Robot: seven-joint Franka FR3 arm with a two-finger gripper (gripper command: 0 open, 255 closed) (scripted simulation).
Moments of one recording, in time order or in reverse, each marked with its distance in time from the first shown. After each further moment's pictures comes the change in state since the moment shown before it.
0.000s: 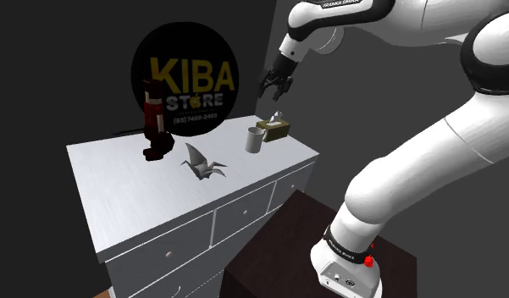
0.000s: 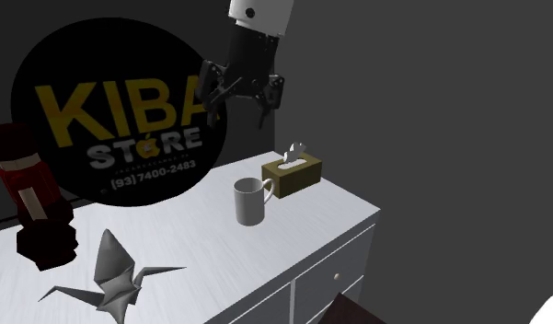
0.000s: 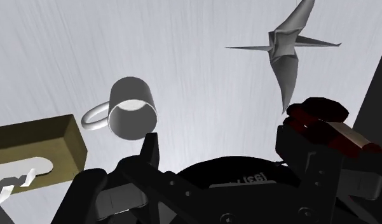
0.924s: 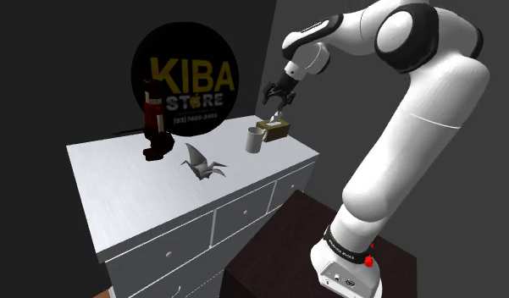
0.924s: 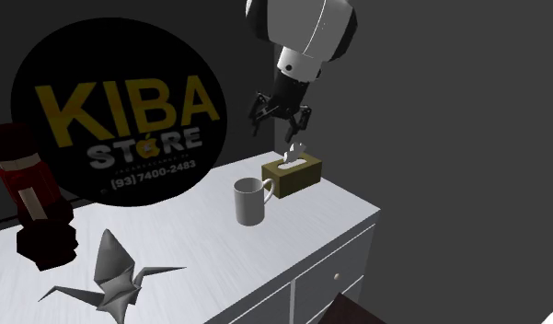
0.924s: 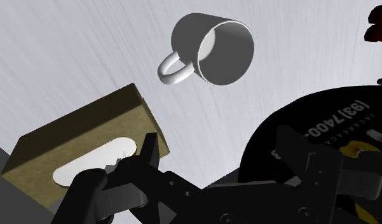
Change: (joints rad) arm -0.072 0.400 -0.192 0.196 0.227 0.162 -0.125
